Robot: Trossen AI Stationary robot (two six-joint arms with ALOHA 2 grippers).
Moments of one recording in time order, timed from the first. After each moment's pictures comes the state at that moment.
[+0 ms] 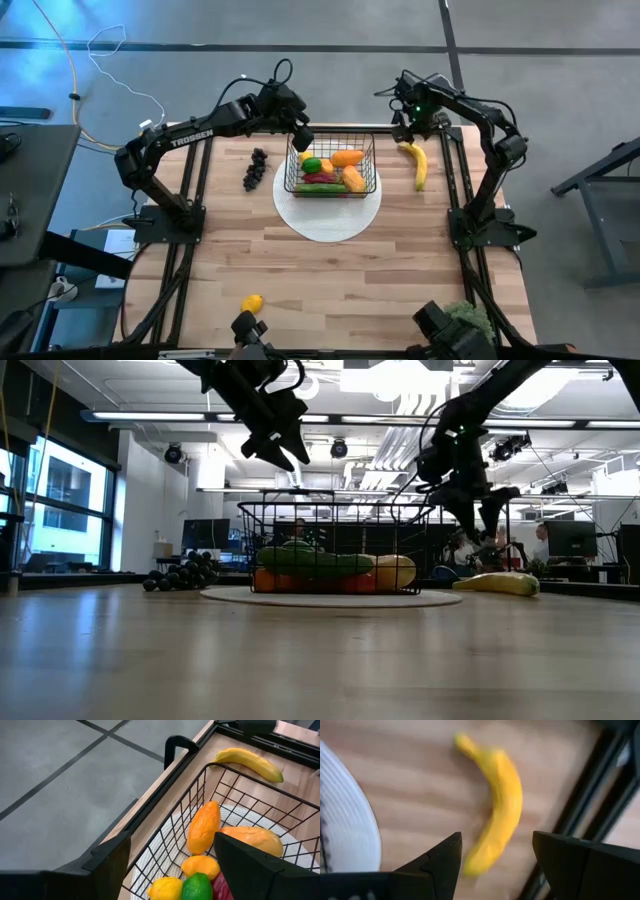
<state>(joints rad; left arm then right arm) 0.67 1.59 1.39 -0.48 -0.04 -0.01 -0.97 1.80 1.47 -1.33 0.06 0.32</state>
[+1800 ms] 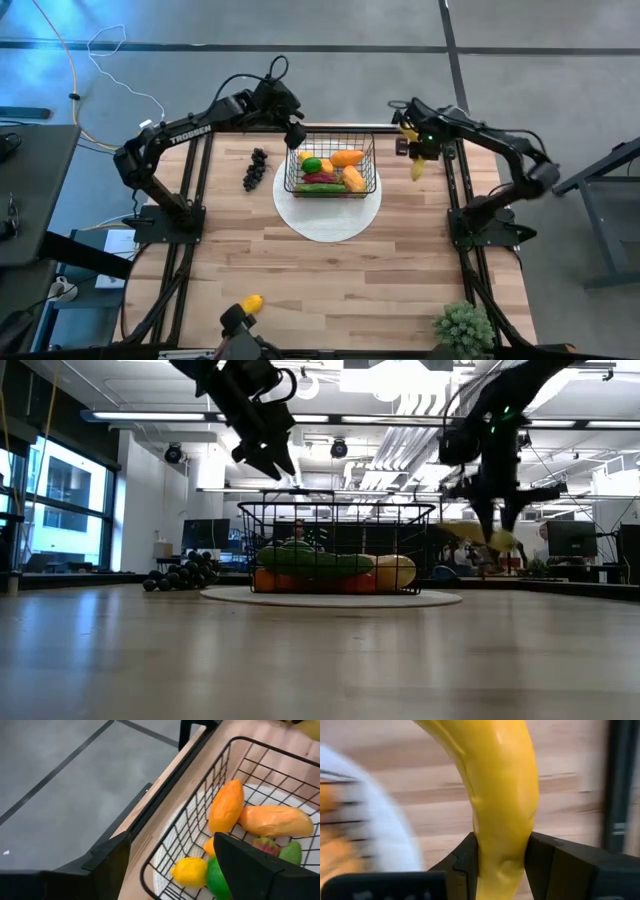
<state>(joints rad) 0.73 1.59 1.39 -0.56 -0.04 0.06 -0.87 1.45 1.04 -1.03 0.04 0.77</state>
